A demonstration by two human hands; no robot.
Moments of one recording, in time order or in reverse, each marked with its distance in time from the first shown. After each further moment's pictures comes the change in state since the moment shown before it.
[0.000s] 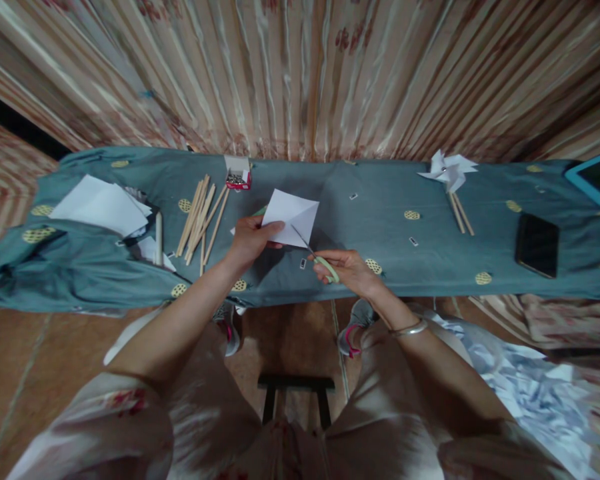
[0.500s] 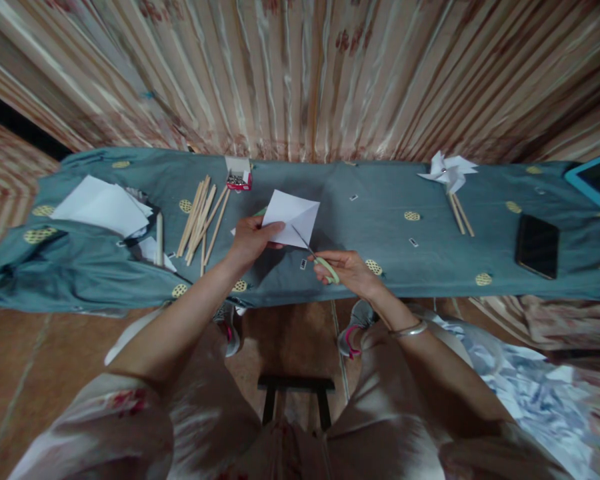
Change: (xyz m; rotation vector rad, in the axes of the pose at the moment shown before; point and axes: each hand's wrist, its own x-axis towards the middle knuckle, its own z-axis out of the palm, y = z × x) left_hand 0.000 0.001 0.000 0.001 -0.005 -0.004; right_hand -0.001 -0.003 0.003 0.037 0.014 0.035
